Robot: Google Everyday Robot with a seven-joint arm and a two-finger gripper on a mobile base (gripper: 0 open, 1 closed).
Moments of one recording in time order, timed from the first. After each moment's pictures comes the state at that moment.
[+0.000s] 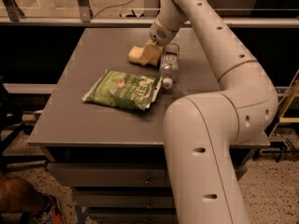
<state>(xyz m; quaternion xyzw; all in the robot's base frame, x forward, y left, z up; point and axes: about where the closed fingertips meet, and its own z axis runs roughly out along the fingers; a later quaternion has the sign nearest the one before) 0.769 -0.004 0.830 -0.57 0.78 0.16 0.20</state>
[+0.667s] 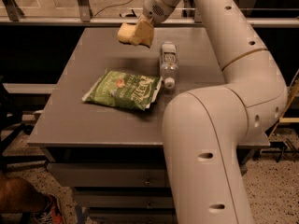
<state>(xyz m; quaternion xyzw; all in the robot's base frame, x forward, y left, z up) 0.754 0.023 0.921 -0.62 0.72 0.15 0.27</state>
